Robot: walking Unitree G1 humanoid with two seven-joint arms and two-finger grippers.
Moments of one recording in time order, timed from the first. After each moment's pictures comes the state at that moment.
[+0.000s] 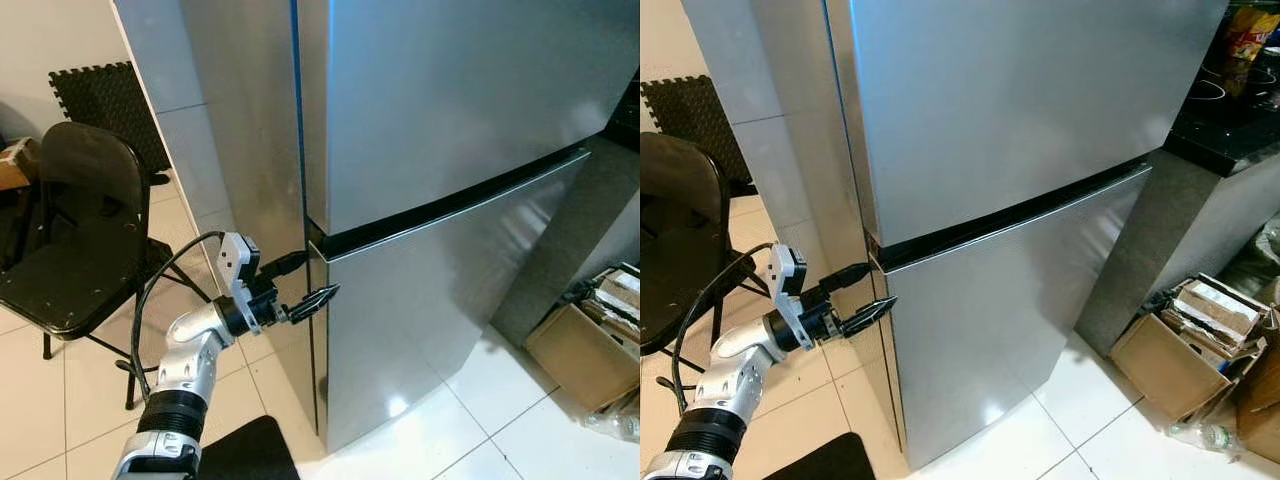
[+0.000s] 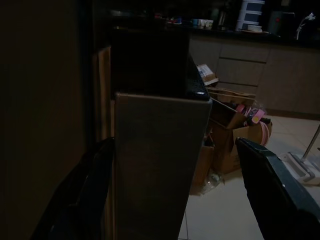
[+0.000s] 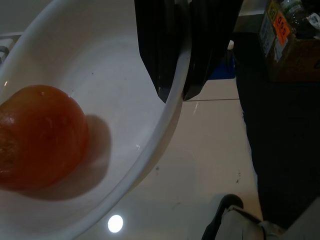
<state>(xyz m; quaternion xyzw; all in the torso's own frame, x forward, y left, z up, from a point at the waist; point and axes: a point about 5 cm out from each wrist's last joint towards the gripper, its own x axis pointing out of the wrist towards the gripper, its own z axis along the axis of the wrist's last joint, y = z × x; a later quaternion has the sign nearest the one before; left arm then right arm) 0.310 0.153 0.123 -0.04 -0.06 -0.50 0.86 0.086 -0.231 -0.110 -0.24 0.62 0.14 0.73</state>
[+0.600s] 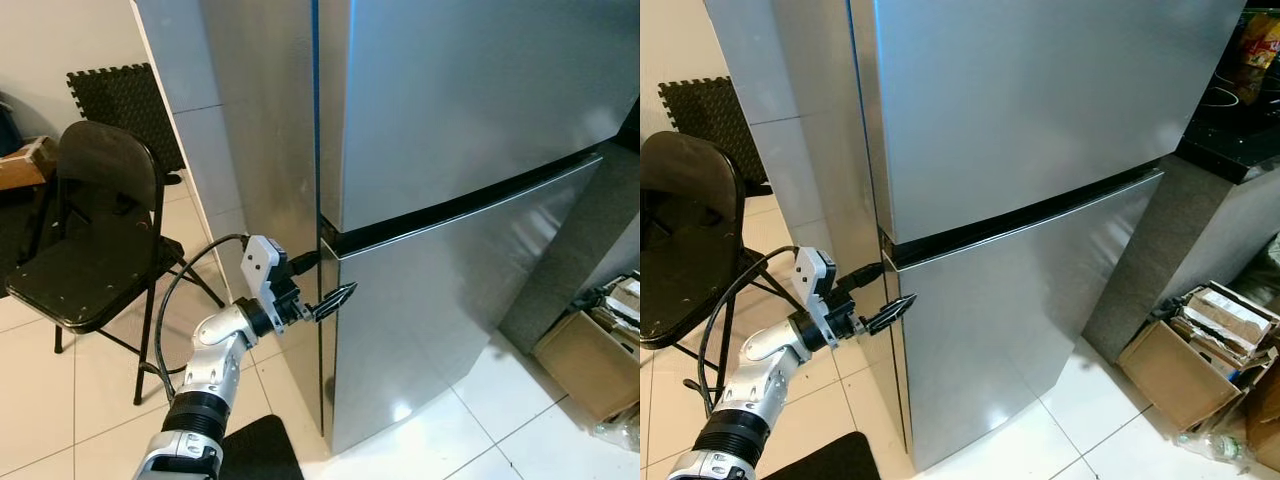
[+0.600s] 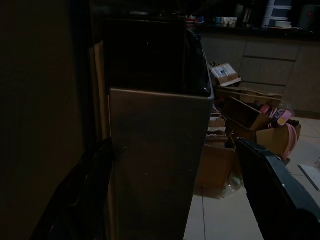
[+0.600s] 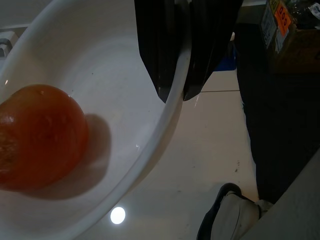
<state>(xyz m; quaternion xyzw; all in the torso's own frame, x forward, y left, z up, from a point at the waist) 0.315 0.131 0.119 -0.03 -0.07 -0.48 0.88 0.092 -0.228 -0.110 -0.23 0.62 0.14 0.74</state>
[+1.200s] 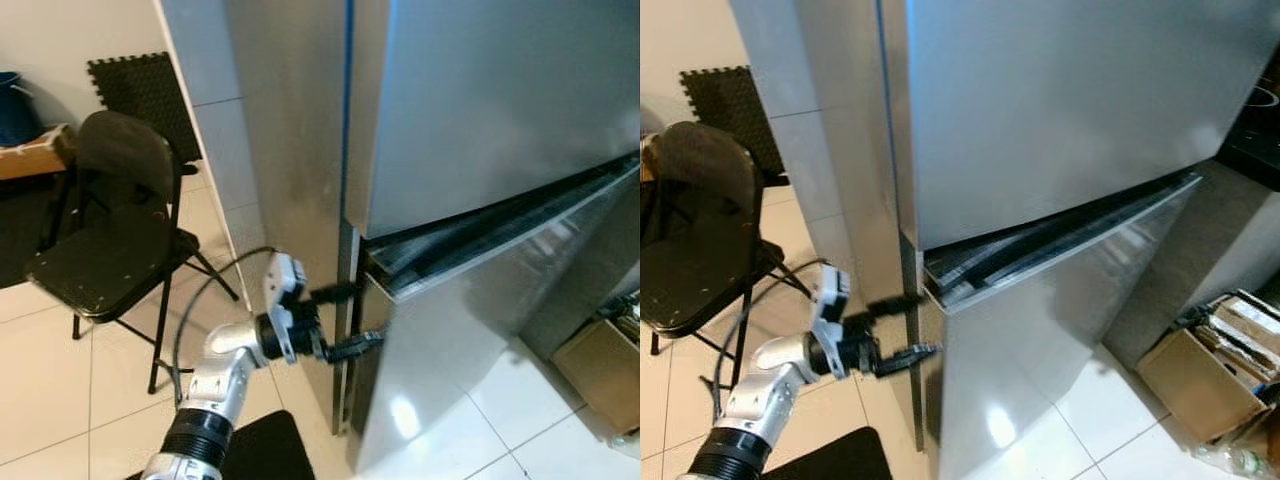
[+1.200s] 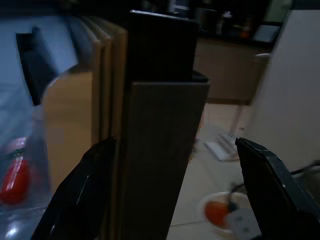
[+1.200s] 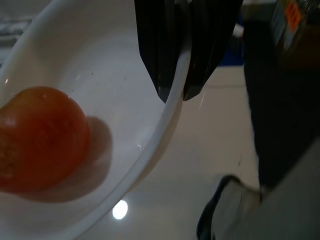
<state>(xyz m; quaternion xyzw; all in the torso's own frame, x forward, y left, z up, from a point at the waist) 0.272 0.091 0.115 -0.08 -0.03 -0.66 0.74 0.090 -0.232 -0.109 -0.24 0.61 0.13 0.74</state>
